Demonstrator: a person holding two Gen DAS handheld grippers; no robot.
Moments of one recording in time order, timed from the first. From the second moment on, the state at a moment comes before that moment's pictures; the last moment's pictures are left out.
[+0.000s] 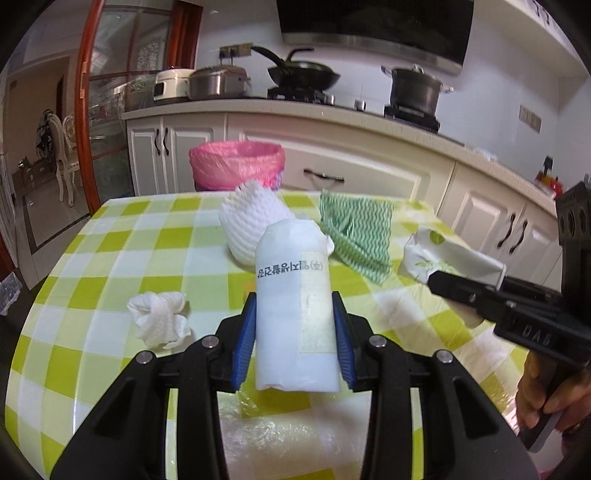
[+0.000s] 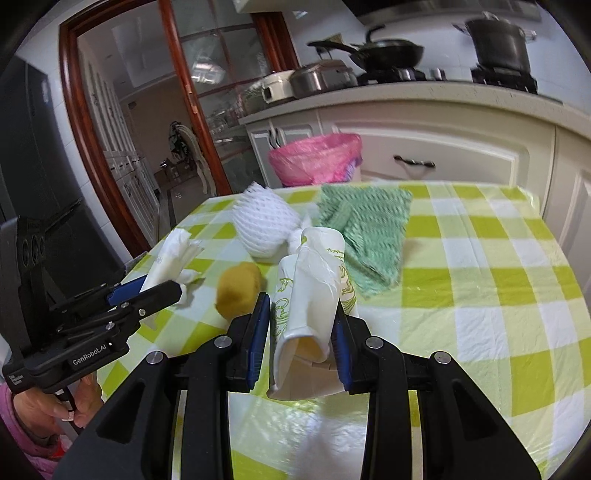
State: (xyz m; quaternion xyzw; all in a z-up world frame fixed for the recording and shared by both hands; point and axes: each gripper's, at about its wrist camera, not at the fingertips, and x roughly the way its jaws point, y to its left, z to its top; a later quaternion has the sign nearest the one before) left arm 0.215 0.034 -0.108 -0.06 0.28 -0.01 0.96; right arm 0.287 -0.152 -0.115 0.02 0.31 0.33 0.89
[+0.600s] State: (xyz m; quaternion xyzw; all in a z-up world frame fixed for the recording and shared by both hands) left arm 0.204 0.072 -0.081 -0.08 0.23 0.03 0.97; right arm 0.287 -0.112 -0.080 0.01 0.26 0.34 0.90
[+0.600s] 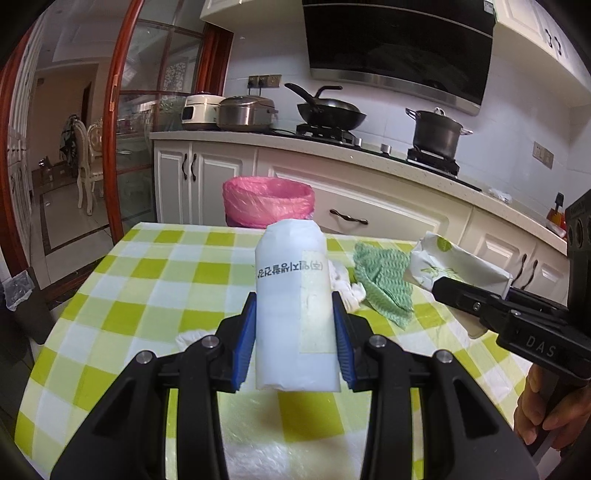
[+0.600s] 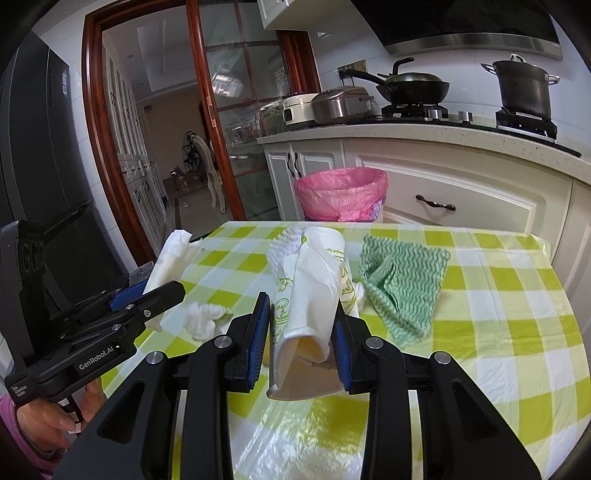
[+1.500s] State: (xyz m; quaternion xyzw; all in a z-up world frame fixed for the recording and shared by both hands) left arm 0.343 0.113 -0.019 -0.06 0.18 0.05 0.98; right arm 0.428 -0.067 -0.033 0.00 0.21 0.35 0.91
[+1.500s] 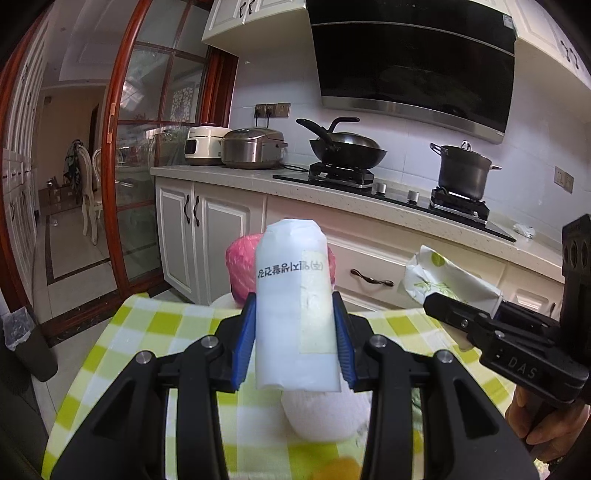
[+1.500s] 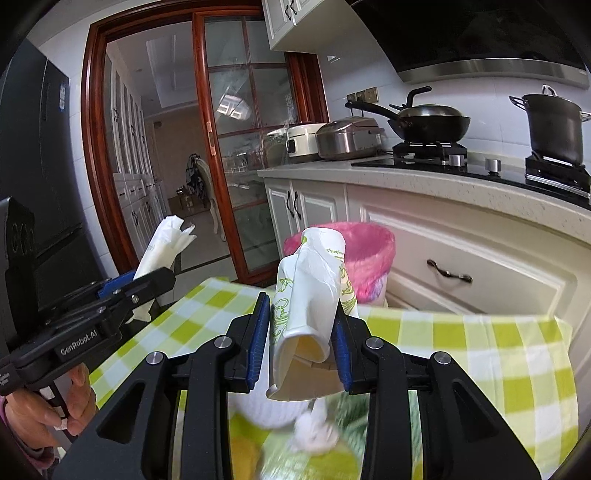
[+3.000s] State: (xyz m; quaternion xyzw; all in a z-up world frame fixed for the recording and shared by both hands) left arm 0.606 0.231 -0.058 -0.08 0.23 0.09 0.97; right arm 0.676 -0.013 -0.042 0.00 0.26 0.37 0.89
